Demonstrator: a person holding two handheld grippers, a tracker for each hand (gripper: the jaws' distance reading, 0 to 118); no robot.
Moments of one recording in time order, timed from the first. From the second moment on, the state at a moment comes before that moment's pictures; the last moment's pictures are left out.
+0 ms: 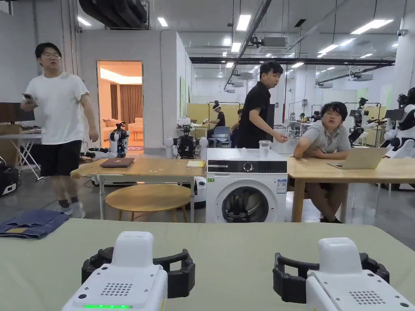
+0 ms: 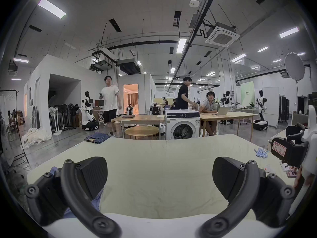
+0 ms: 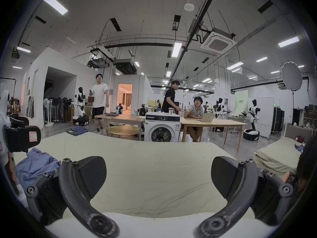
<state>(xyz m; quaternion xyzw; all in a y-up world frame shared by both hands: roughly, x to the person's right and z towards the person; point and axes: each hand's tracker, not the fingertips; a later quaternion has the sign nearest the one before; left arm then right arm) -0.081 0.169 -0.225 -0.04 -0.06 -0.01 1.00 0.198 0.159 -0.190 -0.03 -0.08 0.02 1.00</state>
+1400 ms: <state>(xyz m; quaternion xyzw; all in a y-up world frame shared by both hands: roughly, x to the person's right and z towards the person) -0.110 0.138 -0.240 -0.11 -0.09 0.15 0.98 0.175 0.156 -0.196 -0.03 -0.05 0.09 0.99</state>
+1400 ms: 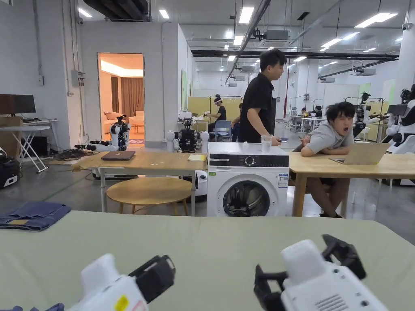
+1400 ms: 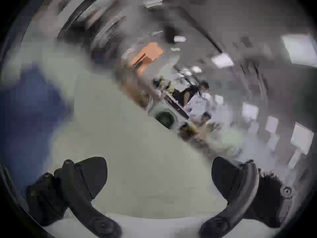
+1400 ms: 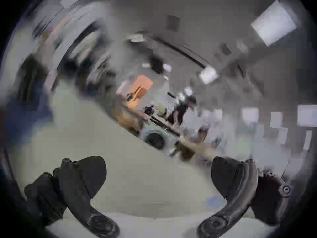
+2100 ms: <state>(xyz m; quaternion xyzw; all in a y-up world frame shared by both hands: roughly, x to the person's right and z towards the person) -0.086 0.155 -0.232 -0.05 -0.06 -0.02 1.00 0.189 0.154 -0.190 -0.03 -0.07 0.00 1.00</state>
